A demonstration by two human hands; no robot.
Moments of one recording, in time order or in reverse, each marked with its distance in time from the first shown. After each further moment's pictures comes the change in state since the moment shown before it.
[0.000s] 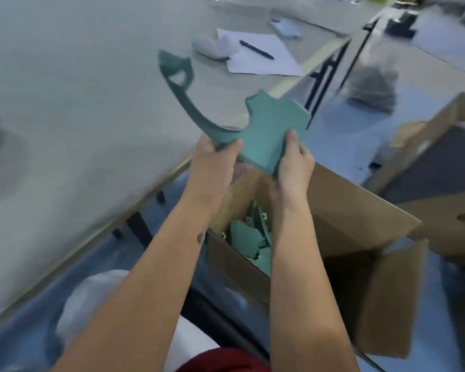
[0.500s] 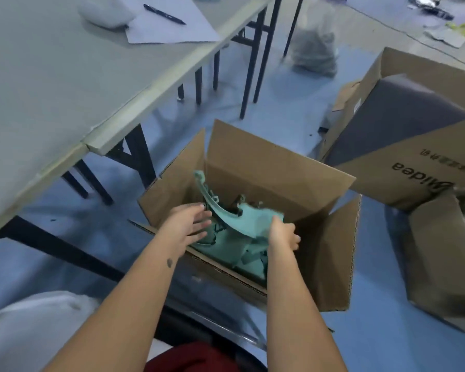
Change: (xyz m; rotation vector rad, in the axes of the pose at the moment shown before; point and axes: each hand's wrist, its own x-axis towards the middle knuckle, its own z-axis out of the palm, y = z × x) left_hand -0.020 -0.150 0.032 0.215 -0.036 -0.758; right_hand 0.025 0.116 -0.213 -0.642 0.438 0.703
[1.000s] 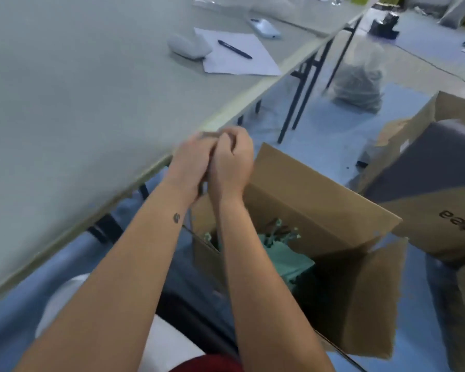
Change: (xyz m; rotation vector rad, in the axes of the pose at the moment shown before) left_hand -0.073 0.129 -0.047 0.290 0.124 0.704; right_hand -0.237 -0.118 0.100 0.388 -0.330 -1.036
